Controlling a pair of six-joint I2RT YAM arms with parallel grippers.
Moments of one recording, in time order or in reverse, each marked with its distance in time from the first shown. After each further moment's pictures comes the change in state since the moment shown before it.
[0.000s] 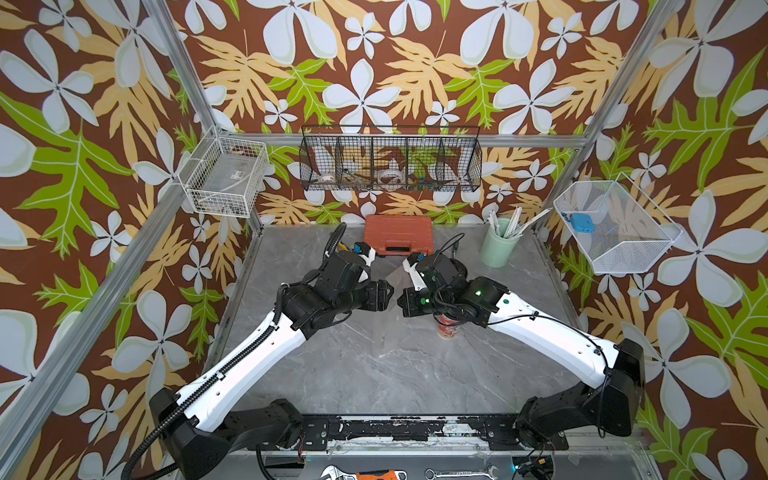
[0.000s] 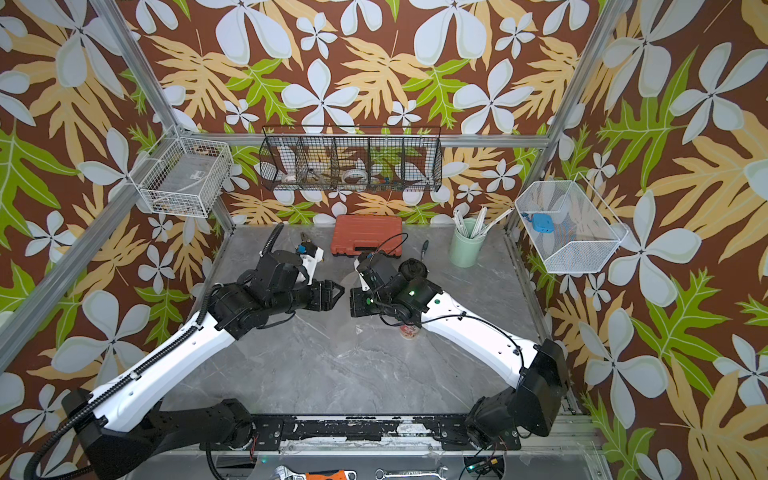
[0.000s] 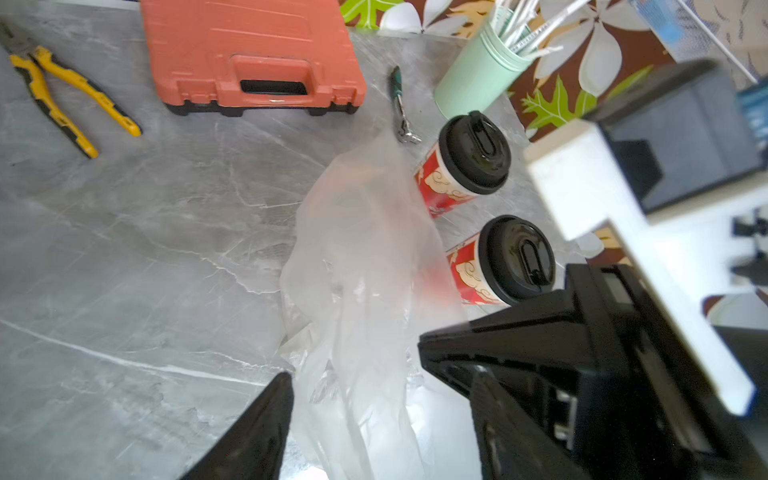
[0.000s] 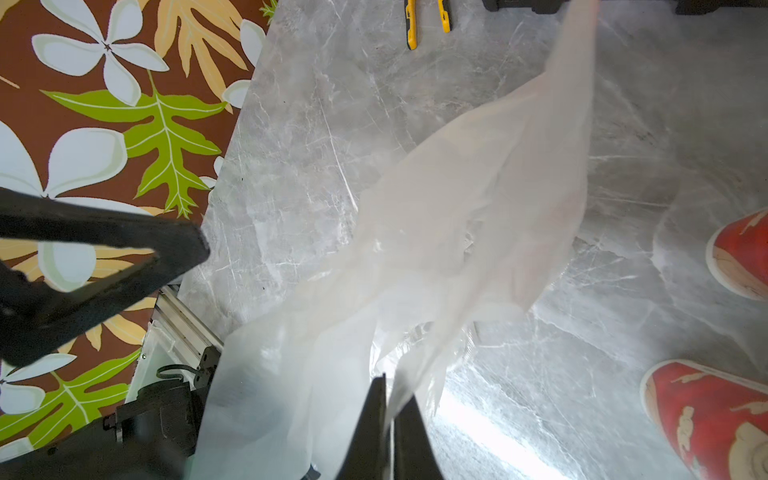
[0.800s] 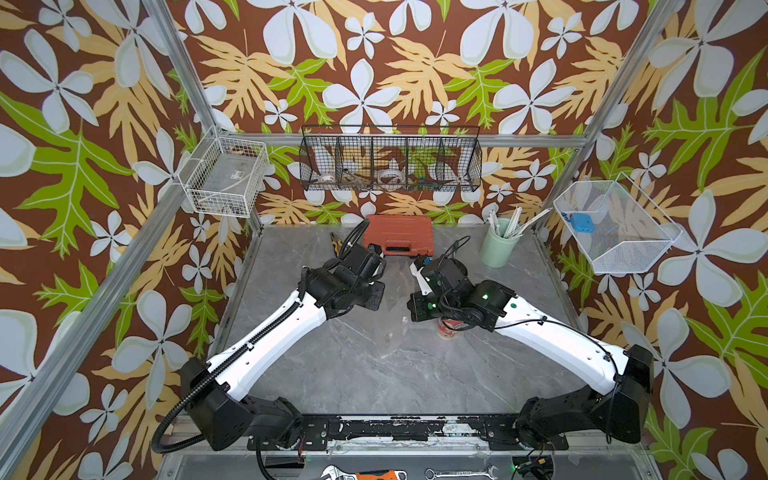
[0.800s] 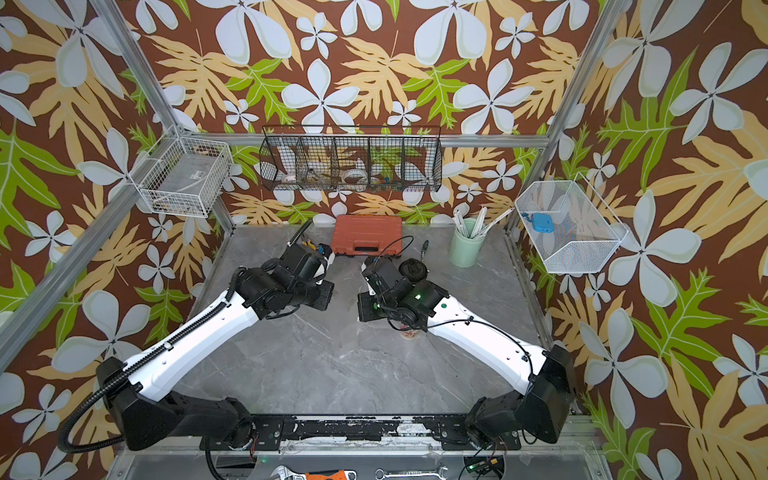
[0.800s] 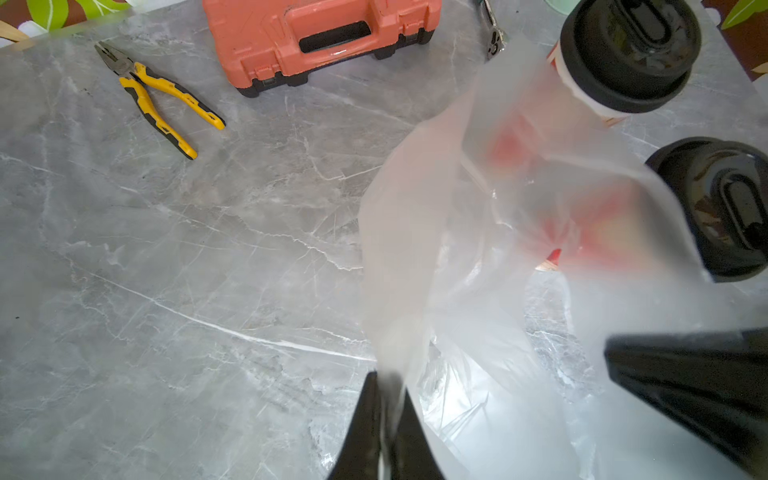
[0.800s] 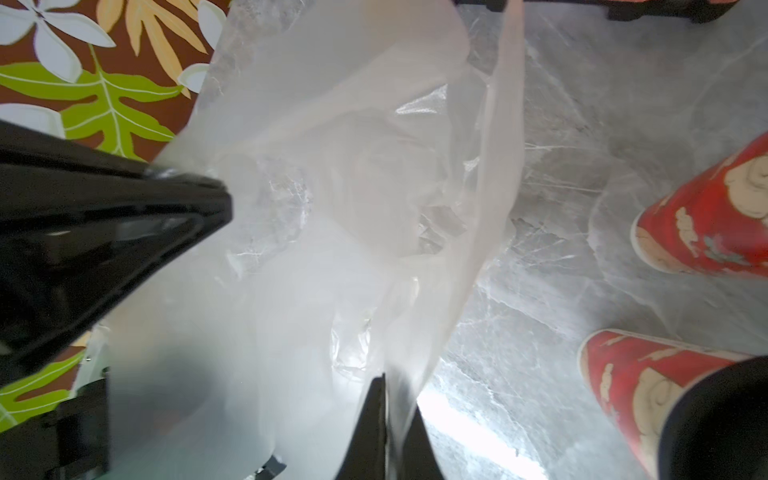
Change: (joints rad) left arm 0.000 0.139 0.080 -0.172 -0.177 0.187; right arm -0.006 -0.048 -0.042 -0.074 0.093 -0.047
